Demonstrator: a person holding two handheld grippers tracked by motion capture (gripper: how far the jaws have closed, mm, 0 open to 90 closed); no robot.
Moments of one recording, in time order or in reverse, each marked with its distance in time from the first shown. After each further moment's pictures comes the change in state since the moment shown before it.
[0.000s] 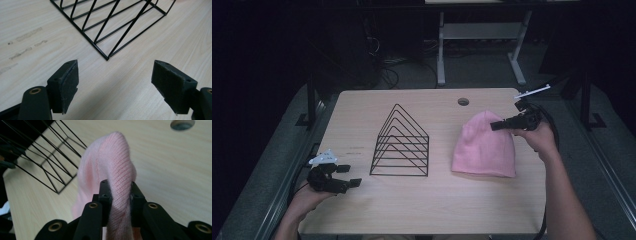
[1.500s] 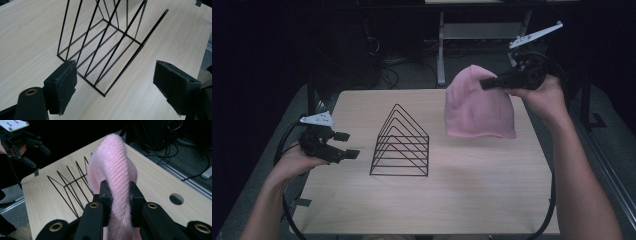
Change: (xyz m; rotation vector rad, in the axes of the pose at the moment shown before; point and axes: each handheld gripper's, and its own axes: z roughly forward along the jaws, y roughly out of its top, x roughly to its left) left arm -0.006 0.112 -0.048 0.025 -0.065 0.127; right arm 0.130 0.111 -0.075 -0.100 -0.044 -0.324
